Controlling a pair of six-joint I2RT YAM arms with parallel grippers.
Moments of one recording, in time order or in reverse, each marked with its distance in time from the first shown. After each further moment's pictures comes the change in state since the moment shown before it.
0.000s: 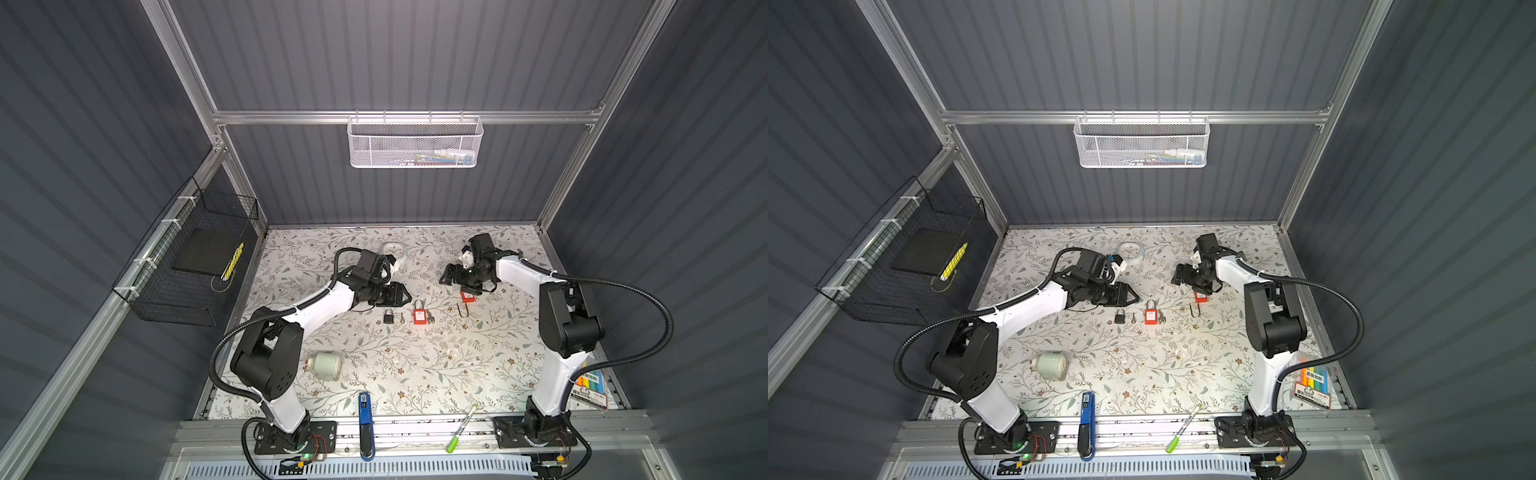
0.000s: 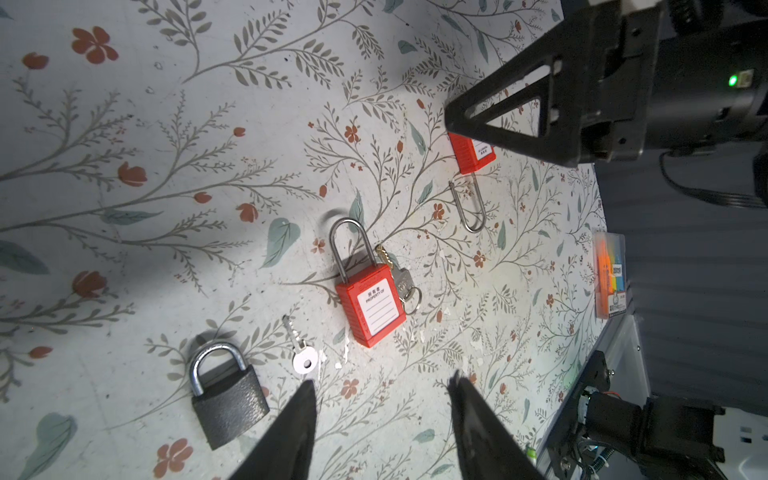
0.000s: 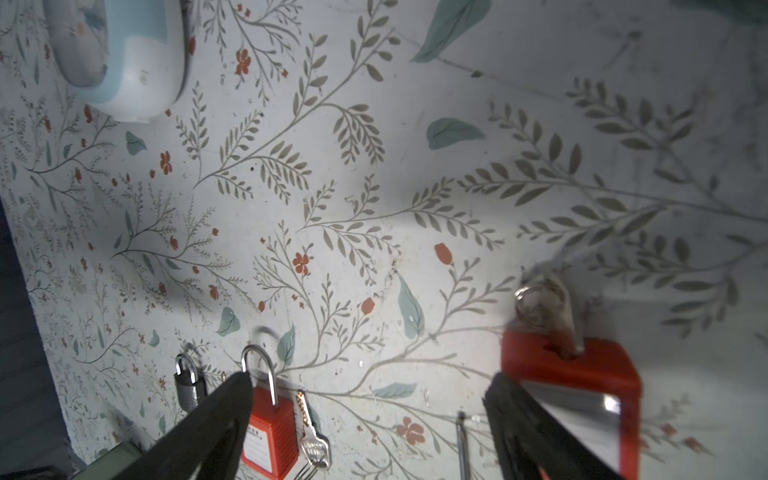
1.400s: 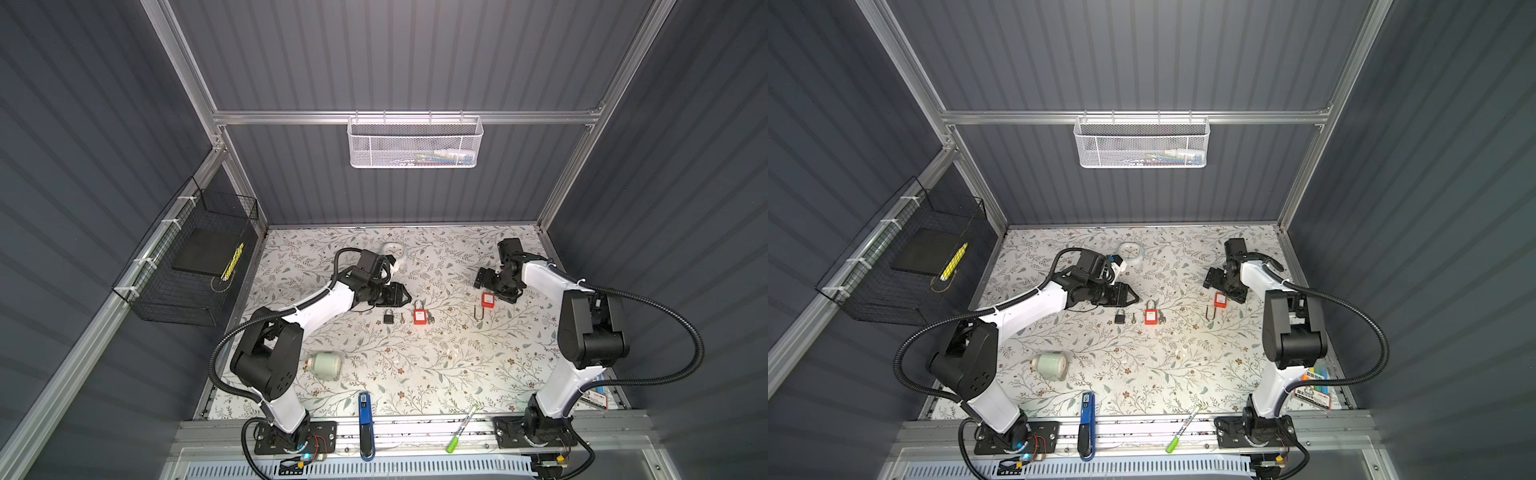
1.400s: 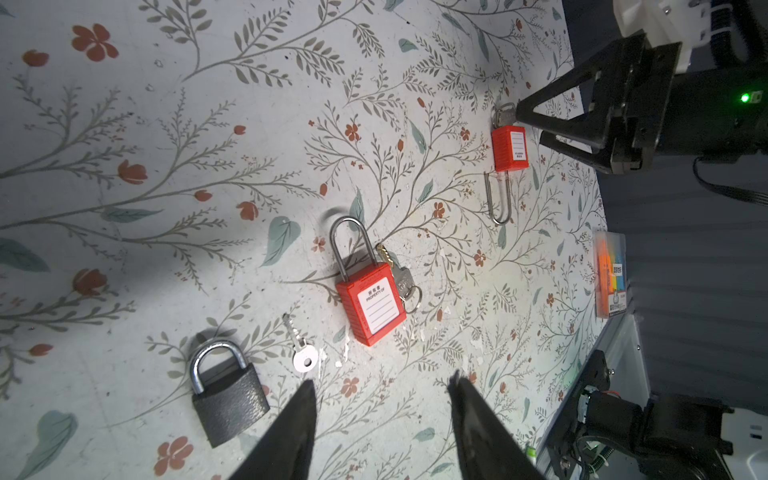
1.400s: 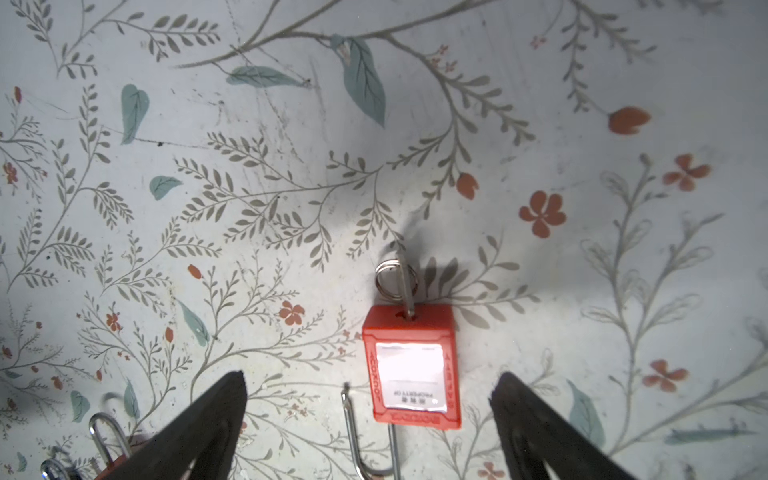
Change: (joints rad) left arm 0.000 0.000 0.000 -0.004 0.000 0.000; right arm -0.171 -0.134 -0.130 -0.076 0.235 0.036
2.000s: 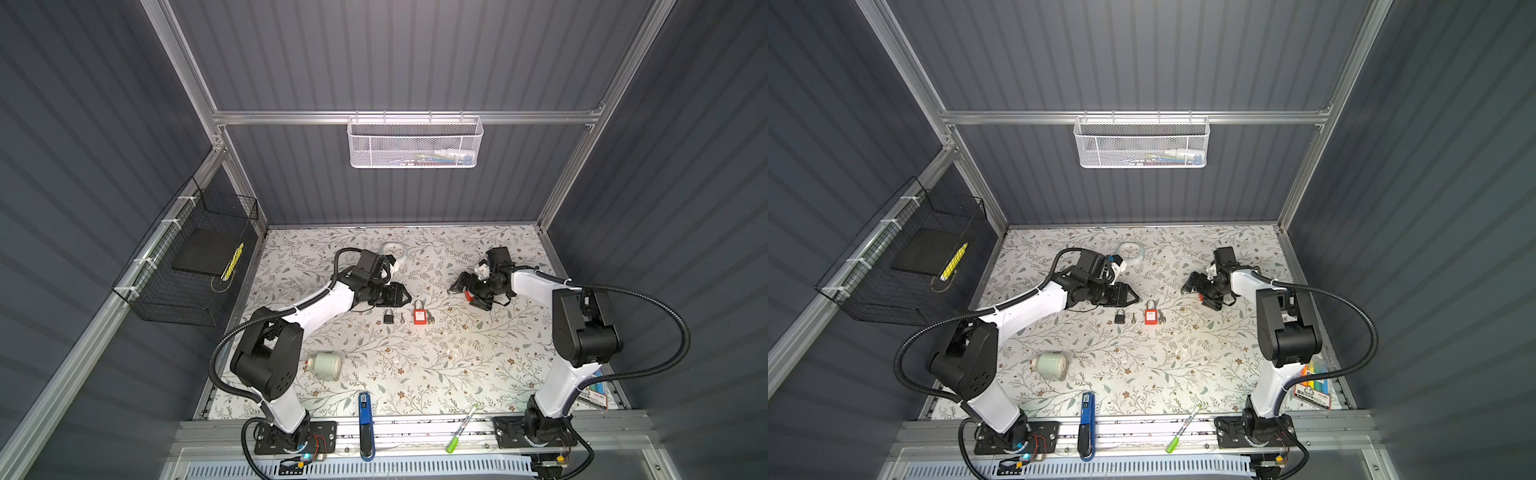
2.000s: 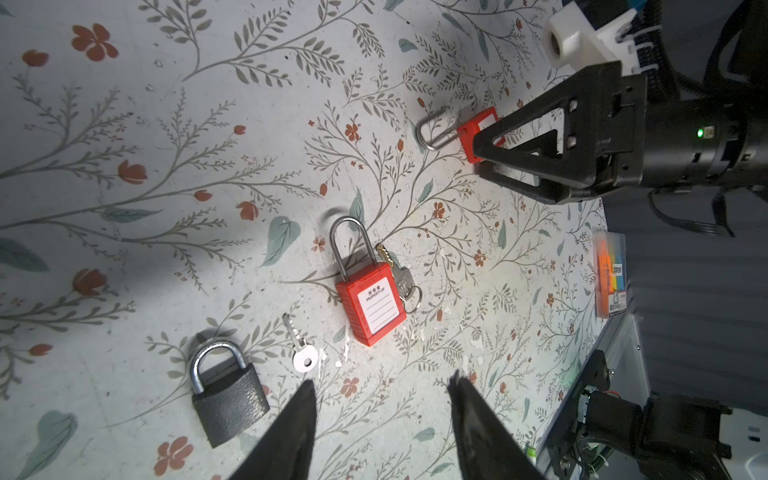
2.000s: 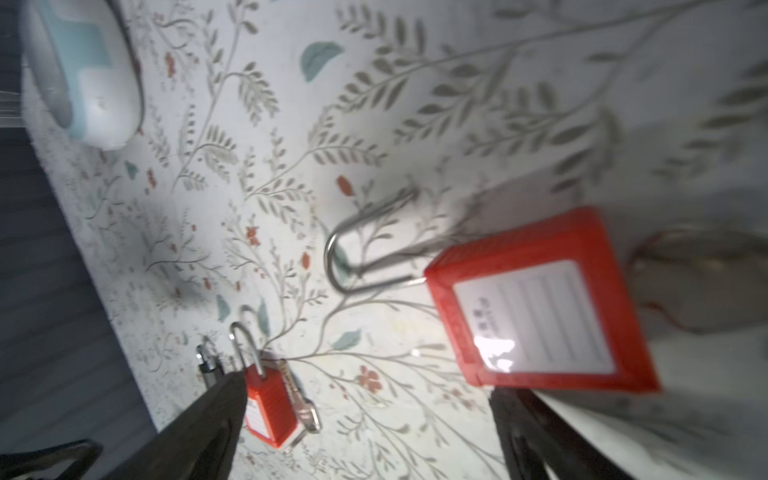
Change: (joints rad) left arm 0.000 0.000 0.000 0.000 0.000 0.000; right arm 0.074 0.028 -0.109 0.229 -0.395 0.129
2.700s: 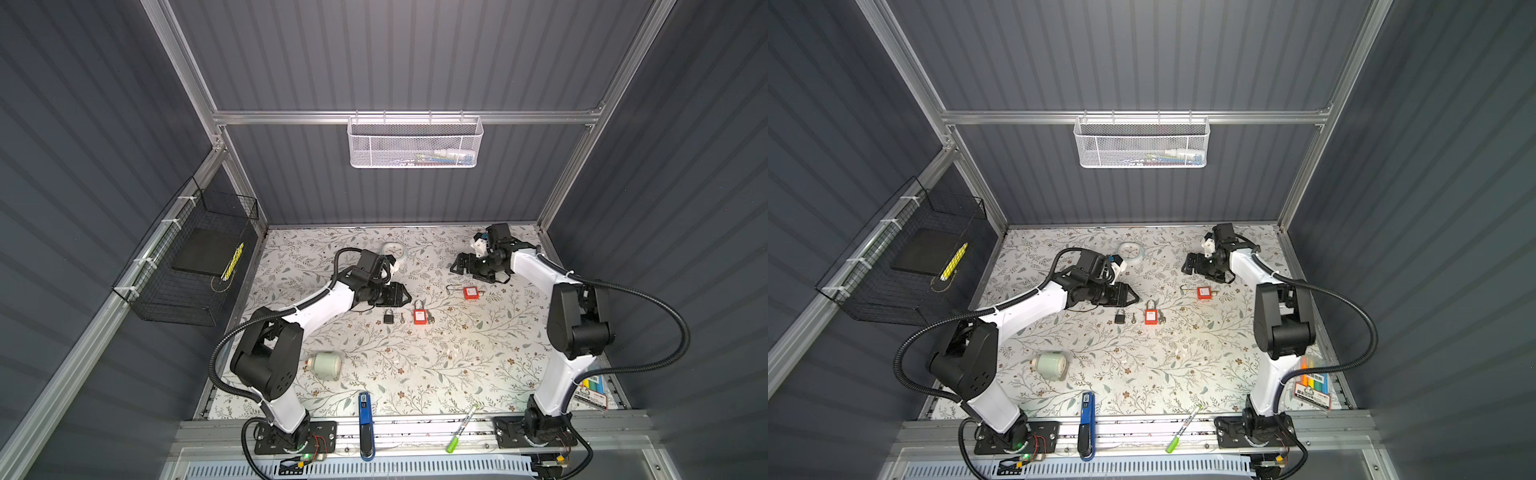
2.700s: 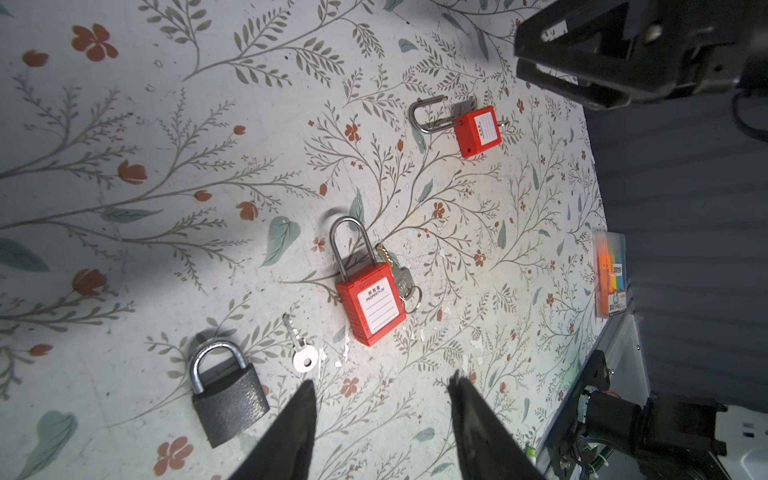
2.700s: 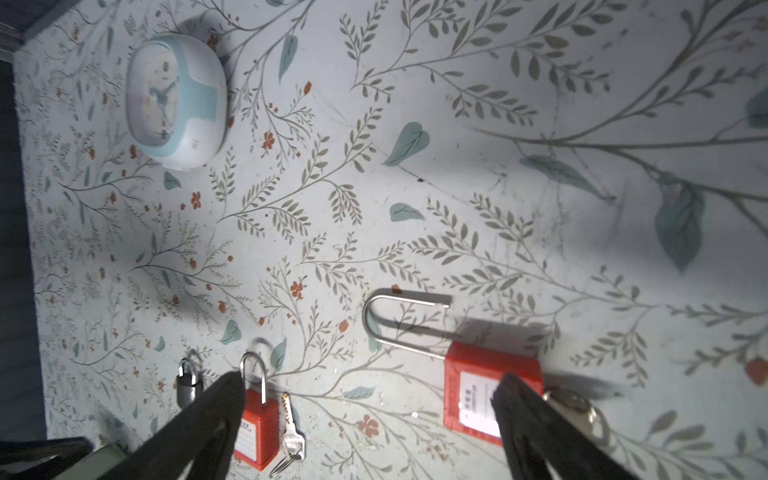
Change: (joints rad) left arm 0.000 0.000 0.000 0.000 0.000 0.000; right arm -0.002 0.107 0.341 -0.210 0.133 -0.328
